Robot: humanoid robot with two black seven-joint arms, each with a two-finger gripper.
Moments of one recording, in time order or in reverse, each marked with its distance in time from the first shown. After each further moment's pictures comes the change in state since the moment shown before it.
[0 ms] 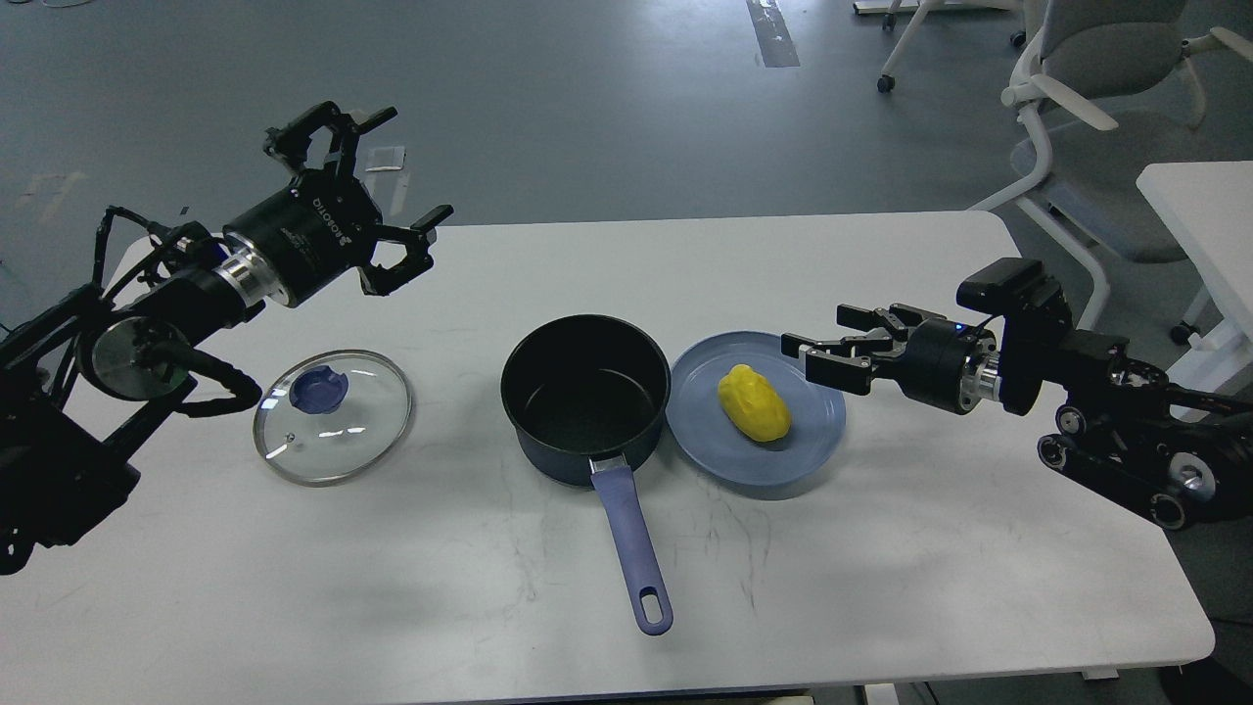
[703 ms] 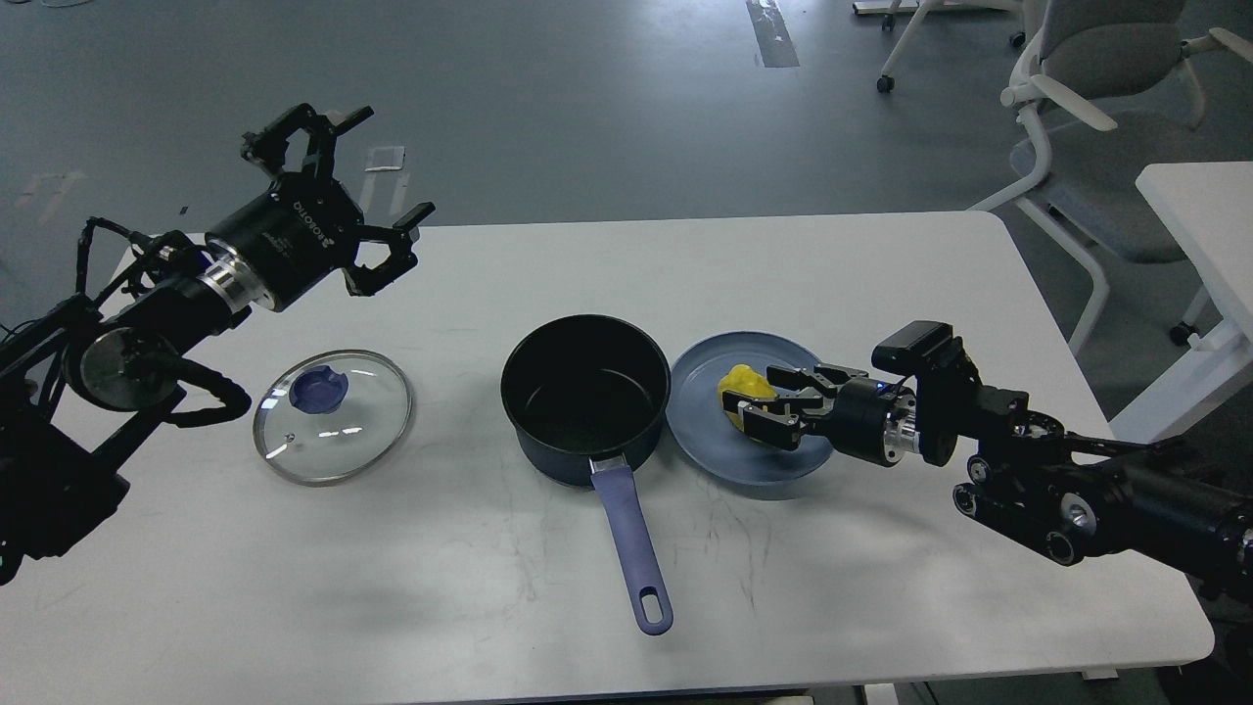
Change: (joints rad) left arm 0.028 0.013 -0.018 0.000 -0.002 -0.002 -0.039; right arm -0.044 0.229 -0.090 -0.199 -0.005 -0.068 0.033
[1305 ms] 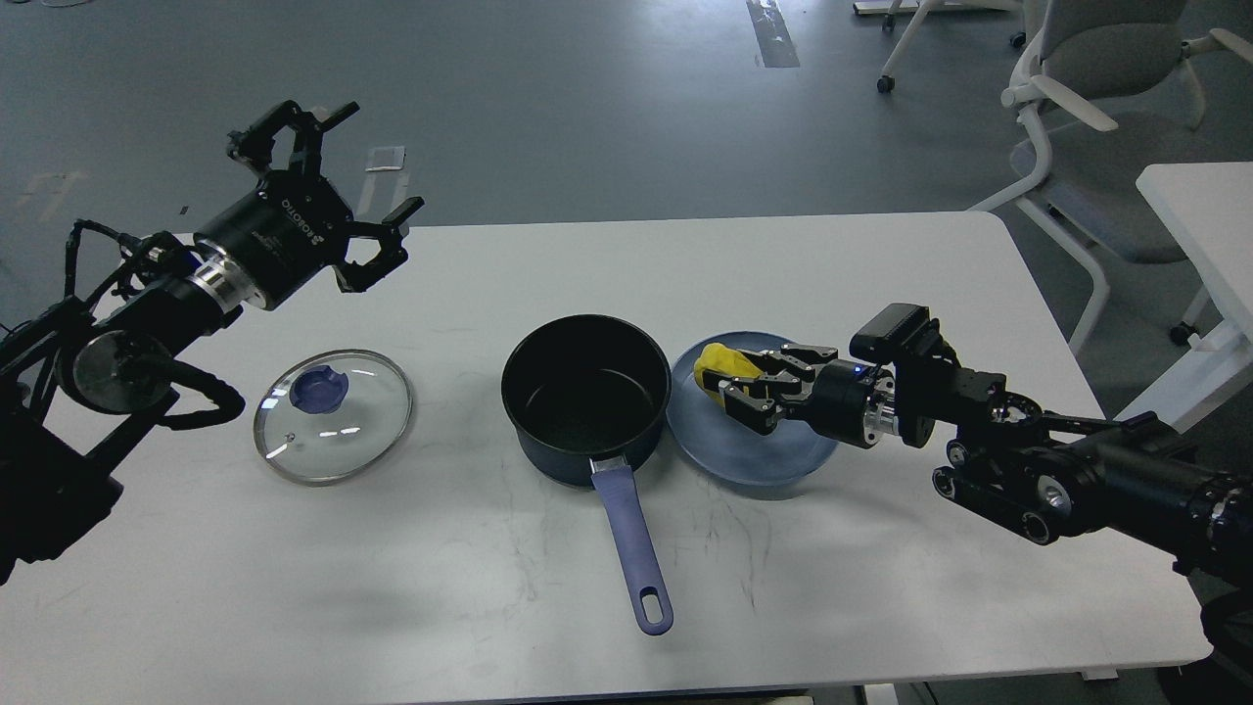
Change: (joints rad) left arm 0.008 0.009 -0.002 0.000 0.000 0.000 -0.029; right arm 0.109 0.000 -0.050 0.000 0.009 -0.079 0.028
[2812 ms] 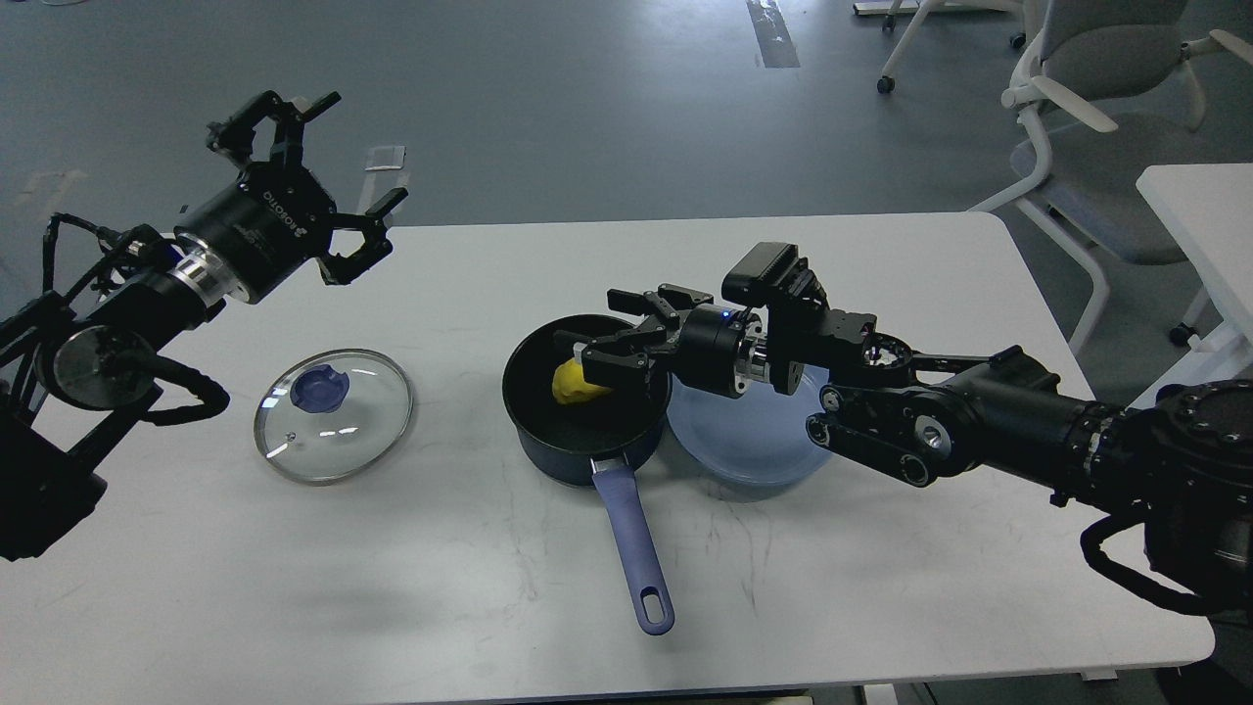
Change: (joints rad) left arm -0.001 0.021 -0.008 0.000 0.000 -0.002 -0.004; right arm 0.167 0.234 -0.053 -0.037 0.199 -0.008 0.001
